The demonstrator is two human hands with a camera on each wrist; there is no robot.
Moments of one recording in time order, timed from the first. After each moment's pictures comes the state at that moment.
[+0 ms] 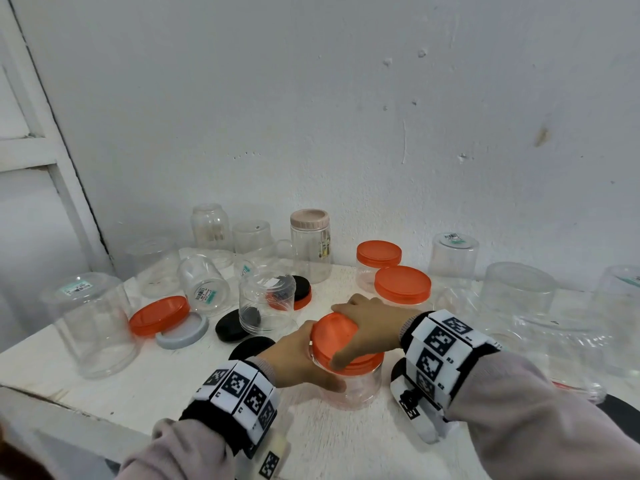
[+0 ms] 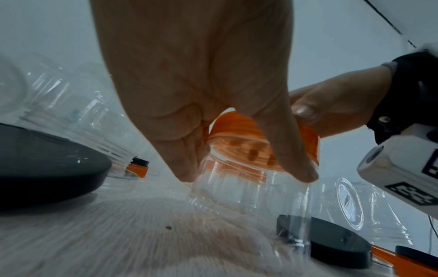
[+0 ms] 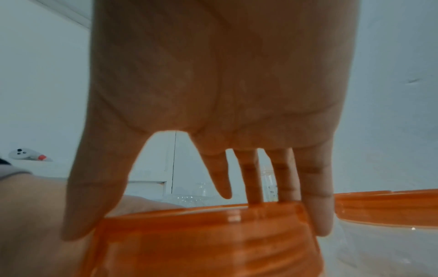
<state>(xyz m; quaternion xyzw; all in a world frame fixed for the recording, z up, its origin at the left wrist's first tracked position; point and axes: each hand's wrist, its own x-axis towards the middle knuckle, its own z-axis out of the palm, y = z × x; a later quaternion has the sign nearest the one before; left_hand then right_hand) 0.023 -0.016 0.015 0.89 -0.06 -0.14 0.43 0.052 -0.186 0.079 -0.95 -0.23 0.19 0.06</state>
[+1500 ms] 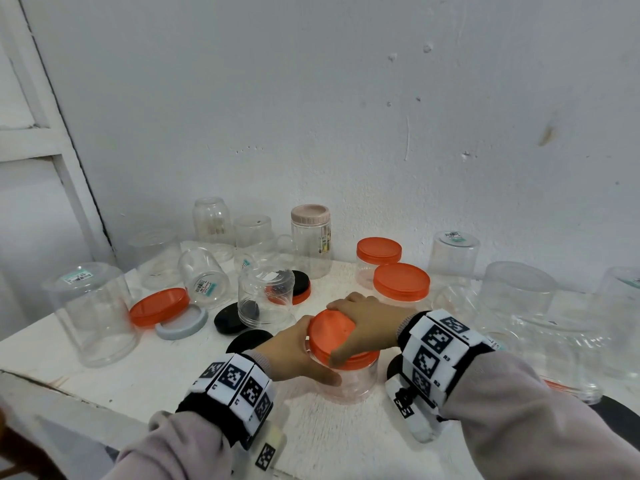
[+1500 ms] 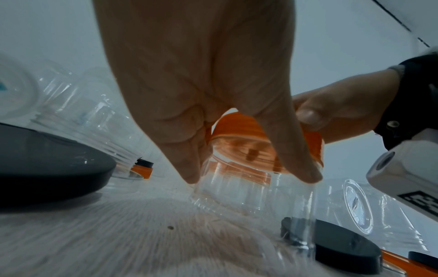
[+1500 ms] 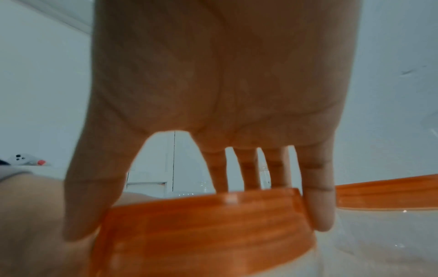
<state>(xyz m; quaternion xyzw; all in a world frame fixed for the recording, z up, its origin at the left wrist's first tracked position) 0.023 -0.017 0.013 0.89 -0.05 -0.14 0.44 0.049 -0.188 0.078 -0.95 -0.24 0.19 0.08</state>
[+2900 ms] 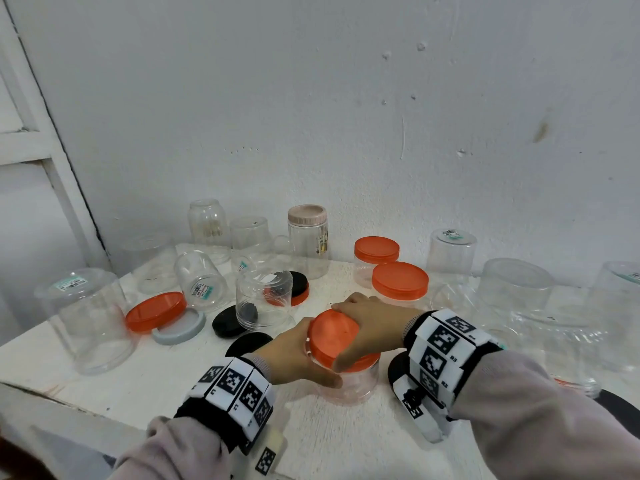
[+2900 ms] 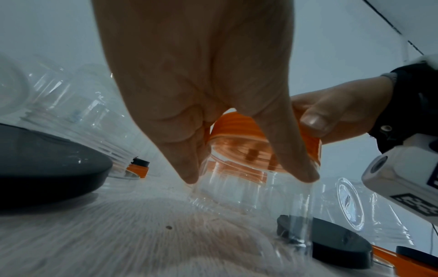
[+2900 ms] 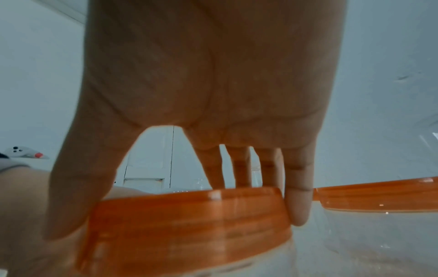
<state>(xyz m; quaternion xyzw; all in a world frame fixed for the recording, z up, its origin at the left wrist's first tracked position) 0.023 -0.015 0.013 0.88 -0.07 -0.15 0.46 0.053 -0.193 0.074 -0.95 -0.25 0.18 0.08</state>
